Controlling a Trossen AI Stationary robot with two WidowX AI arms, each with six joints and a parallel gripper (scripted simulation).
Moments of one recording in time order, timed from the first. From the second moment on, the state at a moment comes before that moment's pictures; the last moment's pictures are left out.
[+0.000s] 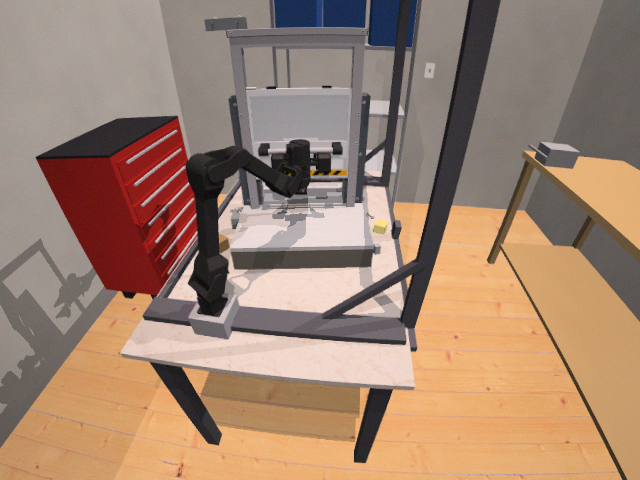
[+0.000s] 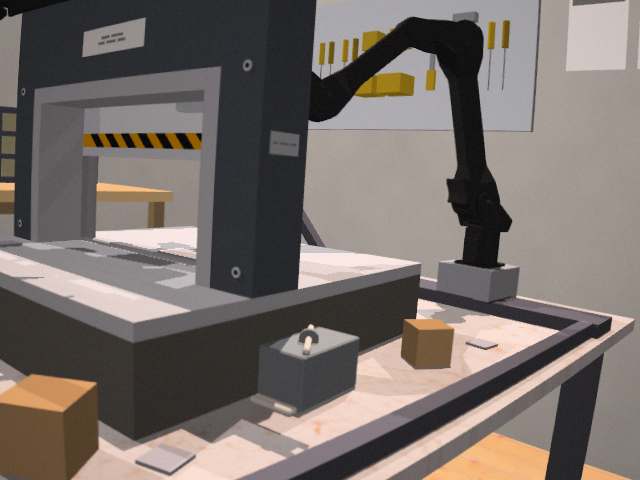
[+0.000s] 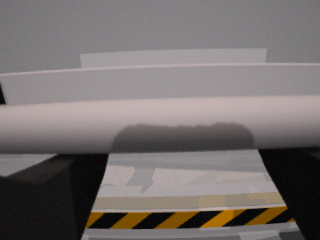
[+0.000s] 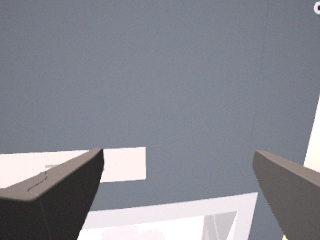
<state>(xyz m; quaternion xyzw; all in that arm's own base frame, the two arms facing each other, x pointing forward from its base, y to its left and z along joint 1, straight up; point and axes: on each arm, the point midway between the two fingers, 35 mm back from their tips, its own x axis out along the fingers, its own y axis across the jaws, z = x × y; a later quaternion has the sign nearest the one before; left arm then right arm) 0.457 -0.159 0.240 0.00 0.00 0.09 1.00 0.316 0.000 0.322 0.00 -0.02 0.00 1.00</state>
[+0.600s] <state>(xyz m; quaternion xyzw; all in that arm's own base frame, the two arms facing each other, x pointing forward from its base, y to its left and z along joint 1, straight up) 0.457 -0.159 0.221 0.00 0.00 0.09 1.00 0.316 0.000 0.322 0.00 -0.02 0.00 1.00</state>
